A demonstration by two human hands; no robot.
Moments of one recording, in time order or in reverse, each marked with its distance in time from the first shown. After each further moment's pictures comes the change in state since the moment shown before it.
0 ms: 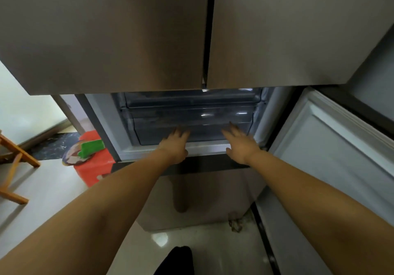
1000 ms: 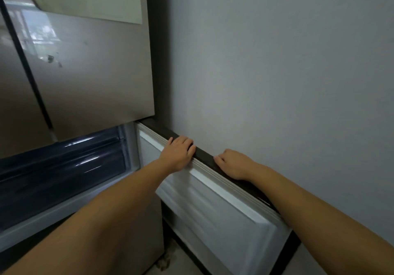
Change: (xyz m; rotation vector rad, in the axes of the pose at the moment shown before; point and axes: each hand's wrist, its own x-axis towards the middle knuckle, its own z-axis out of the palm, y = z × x) left_hand -0.160 0.339 -0.052 -0.068 0.253 0.816; right_hand -0.403 0.098 -0.092 0.202 0.238 0.567
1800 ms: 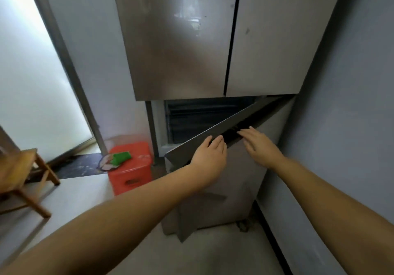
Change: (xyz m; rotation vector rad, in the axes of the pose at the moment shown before) left_hand -0.302 -0.092 -0.086 0.692 -0.285 -0.362; right_hand 0.020 -0.252 0.114 0.111 0.116 -0.614
